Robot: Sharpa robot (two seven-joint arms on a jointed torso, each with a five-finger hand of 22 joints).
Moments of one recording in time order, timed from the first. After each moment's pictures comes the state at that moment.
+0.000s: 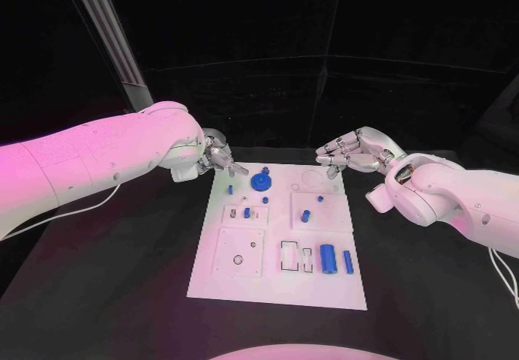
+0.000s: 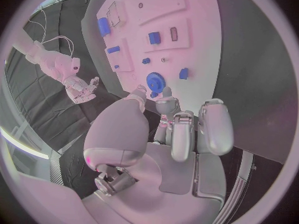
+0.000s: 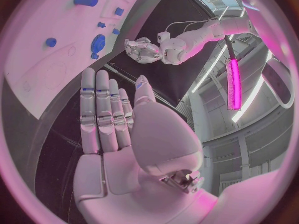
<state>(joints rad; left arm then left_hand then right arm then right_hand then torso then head) 1.46 -0.57 -0.13 1.14 -0.89 0.24 -0.51 1.11 -0.07 0.05 0.26 0.07 0.83 0.07 0.63 0.47 1.27 -0.01 1.11 0.89 1.47 -0.08 1.57 1.31 0.07 1.46 0.03 1.33 1.19 1.26 -0.88 -0.06 1.48 -0.66 -0.33 0.21 1.46 0.10 -0.32 0.15 0.27 1.00 0.18 0.07 0.07 1.25 0.11 0.11 0.14 1.38 0.04 0.09 0.32 0.17 1.17 0.14 0.42 0.28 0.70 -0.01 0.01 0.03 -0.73</state>
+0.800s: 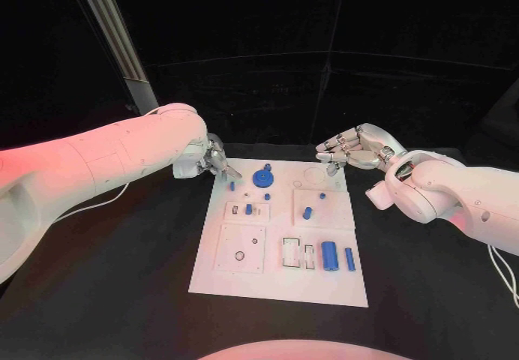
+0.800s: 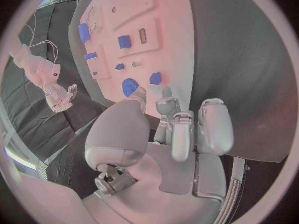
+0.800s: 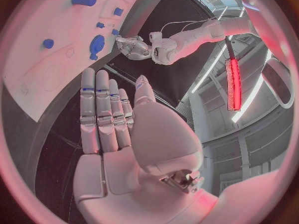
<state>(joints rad) 1.42 -0.45 -0.18 0.91 -0.93 0.35 -0.50 1.11 -0.05 0.02 0.28 0.07 0.84 0.07 0.63 0.46 1.27 -0.01 1.12 0.89 1.47 -0.08 1.57 1.31 0.07 1.46 0.03 1.33 1.20 1.26 -0.87 -0.06 1.47 -0.66 -0.33 0.22 1.45 0.10 -0.32 0.15 0.27 1.00 0.18 0.07 0.07 1.25 0.11 0.11 0.14 1.38 0.04 0.08 0.32 0.17 1.17 0.14 0.41 0.28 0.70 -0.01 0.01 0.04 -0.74</state>
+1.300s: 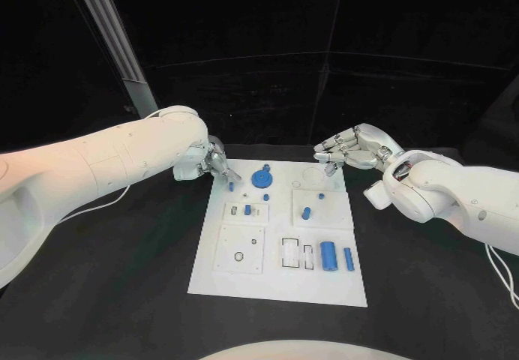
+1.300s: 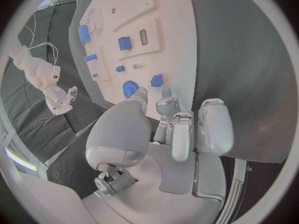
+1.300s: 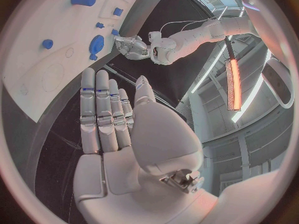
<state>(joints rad) 1.42 -0.43 -0.18 0.89 -0.94 0.37 -0.49 1.13 -0.03 0.01 0.27 0.07 0.85 0.06 0.64 0.46 1.27 -0.01 1.13 0.90 1.47 -0.08 1.57 1.31 0.07 1.46 0.03 1.33 1.21 1.26 -0.86 -0.06 1.47 -0.66 -0.32 0.22 1.45 0.10 -0.32 0.15 0.27 1.00 0.18 0.07 0.07 1.25 0.11 0.11 0.14 1.38 0.04 0.08 0.32 0.17 1.17 0.14 0.41 0.28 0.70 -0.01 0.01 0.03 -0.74</state>
